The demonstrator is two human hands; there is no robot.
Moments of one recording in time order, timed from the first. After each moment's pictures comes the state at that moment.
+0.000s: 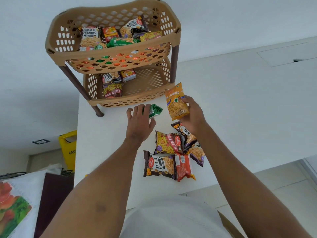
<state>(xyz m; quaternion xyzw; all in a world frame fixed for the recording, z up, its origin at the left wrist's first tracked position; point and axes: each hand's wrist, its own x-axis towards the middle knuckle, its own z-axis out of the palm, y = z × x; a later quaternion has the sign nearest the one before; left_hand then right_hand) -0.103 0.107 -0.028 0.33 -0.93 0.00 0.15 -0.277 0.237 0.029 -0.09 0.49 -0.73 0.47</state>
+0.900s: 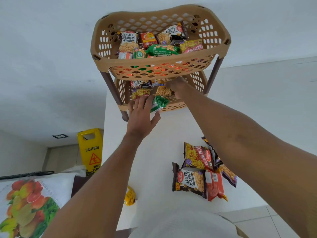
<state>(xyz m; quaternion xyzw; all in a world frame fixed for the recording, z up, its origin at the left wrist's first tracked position) -0.042 0.012 0.015 0.35 -0.90 -0.07 0.26 -0.269 -0.018 0.057 -0.20 0.76 -0.46 0.42</state>
